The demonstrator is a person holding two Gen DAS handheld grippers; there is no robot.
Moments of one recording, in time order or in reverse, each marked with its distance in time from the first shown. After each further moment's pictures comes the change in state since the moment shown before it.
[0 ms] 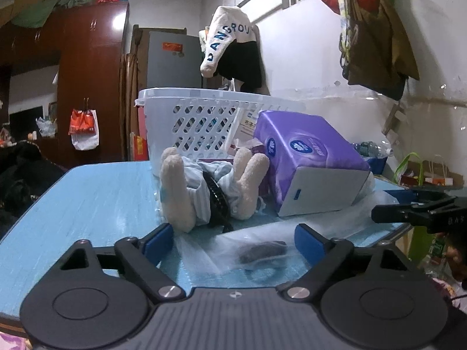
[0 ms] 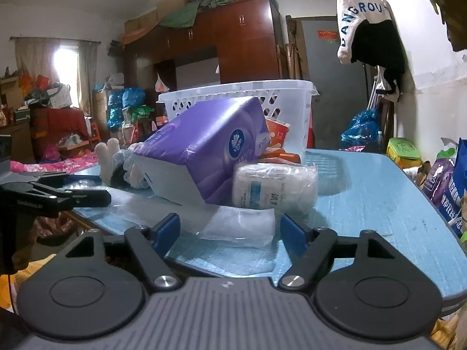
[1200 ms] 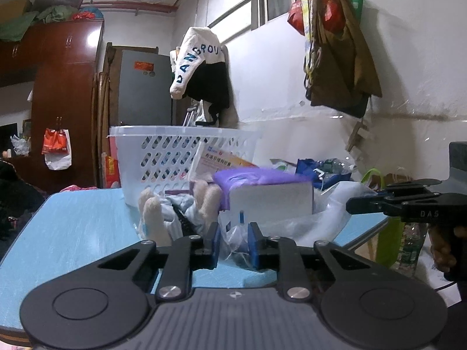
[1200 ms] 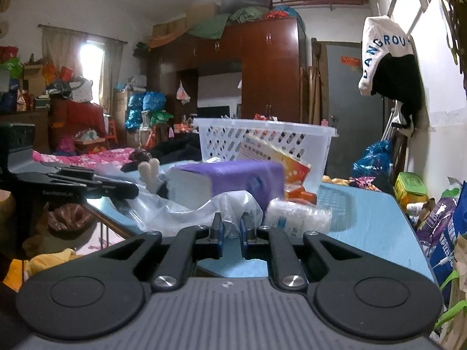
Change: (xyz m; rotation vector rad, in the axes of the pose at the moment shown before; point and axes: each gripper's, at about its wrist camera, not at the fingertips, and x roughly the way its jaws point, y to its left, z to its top) left arm -0.035 -0.012 0.019 0.019 -0.081 -0.134; right arm -0.036 0.017 0.027 -0.109 -0.070 0.050
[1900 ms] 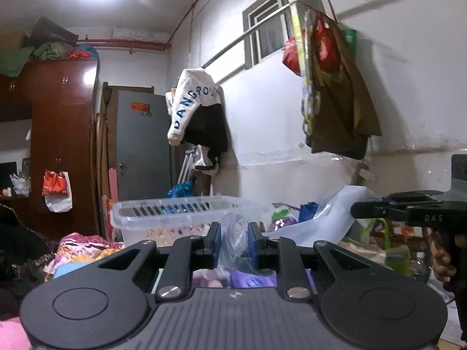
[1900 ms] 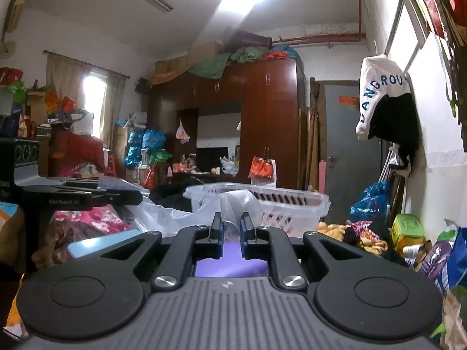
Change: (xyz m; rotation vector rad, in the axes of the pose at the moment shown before) left arm 0.009 0.010 0.079 0.044 -0.153 0.006; right arm 0.021 -0.018 0.062 -0.016 -0.155 -0.014
